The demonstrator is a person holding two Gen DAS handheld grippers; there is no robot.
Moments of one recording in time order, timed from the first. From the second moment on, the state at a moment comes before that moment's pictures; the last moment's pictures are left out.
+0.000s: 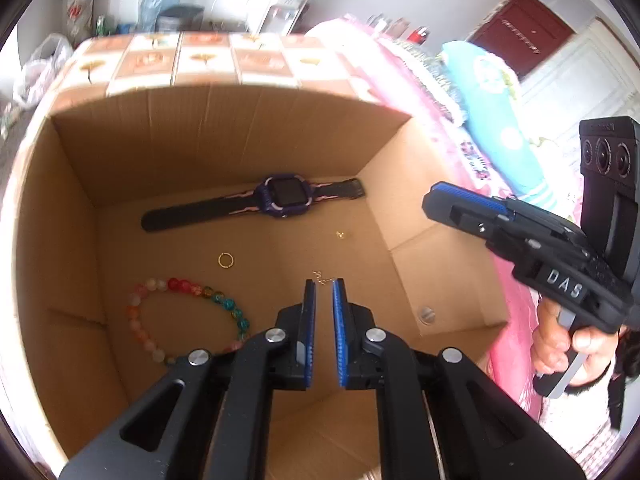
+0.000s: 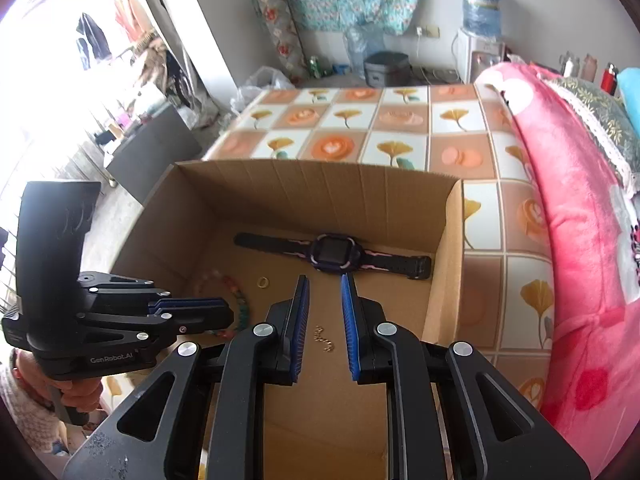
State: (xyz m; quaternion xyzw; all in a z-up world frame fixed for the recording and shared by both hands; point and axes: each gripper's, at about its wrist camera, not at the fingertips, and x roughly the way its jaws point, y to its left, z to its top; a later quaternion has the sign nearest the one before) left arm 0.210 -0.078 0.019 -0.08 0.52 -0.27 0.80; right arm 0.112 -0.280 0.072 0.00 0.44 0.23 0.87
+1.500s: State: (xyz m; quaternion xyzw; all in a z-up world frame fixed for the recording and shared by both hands) left arm 0.021 -0.068 -0.073 0.10 0.44 -0.17 0.87; right arm -0.033 -0.213 -0.041 -0.13 0.42 0.25 0.86
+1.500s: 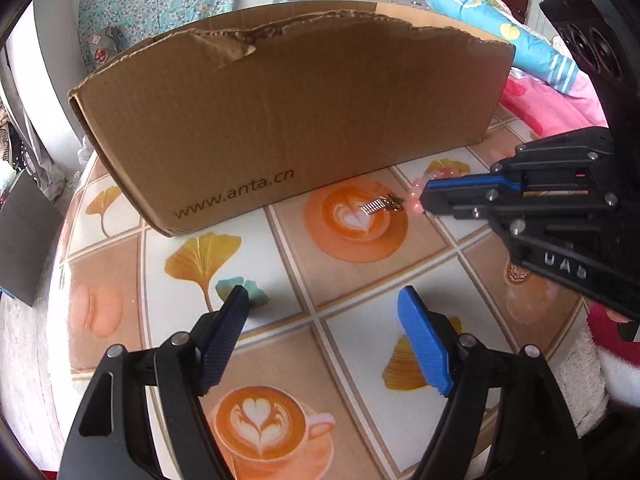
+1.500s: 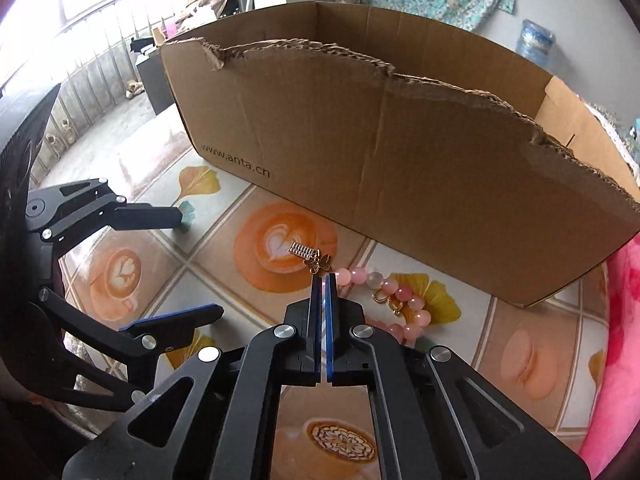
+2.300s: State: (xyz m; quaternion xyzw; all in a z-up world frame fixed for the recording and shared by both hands) left arm 0.020 -0.072 -0.074 0.10 0.45 -0.16 0.87; right arm -0.024 -0.278 -0.013 -0.02 0.40 0.24 0.89
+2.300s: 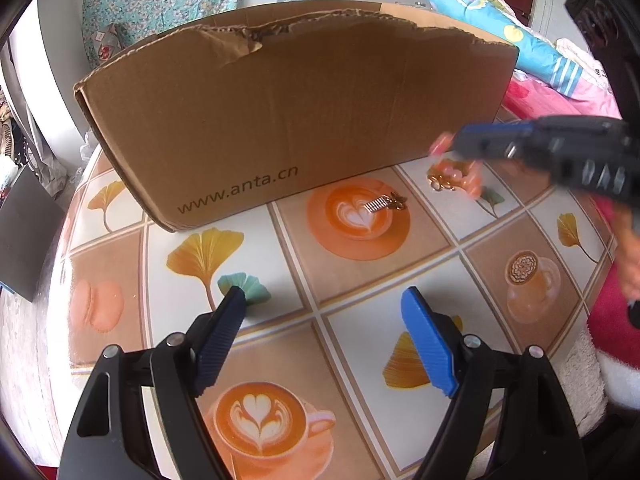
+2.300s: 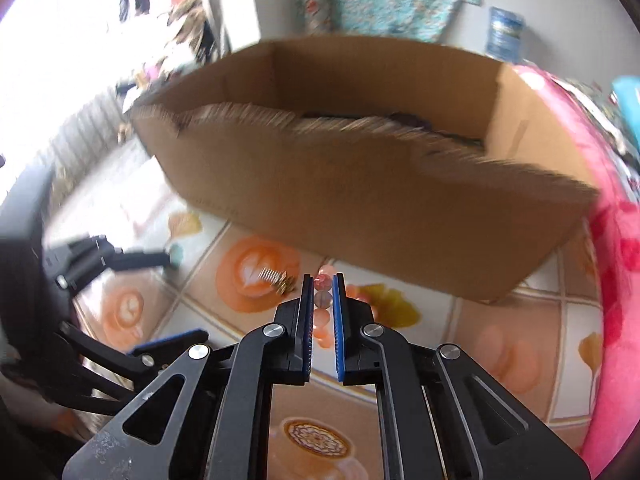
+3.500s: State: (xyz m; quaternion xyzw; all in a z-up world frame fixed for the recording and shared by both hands) left arm 0.039 -0.101 -0.059 0.14 0.39 -0.22 0.88; right arm -0.035 -0.325 -0.047 0.10 0.41 0.25 0.87
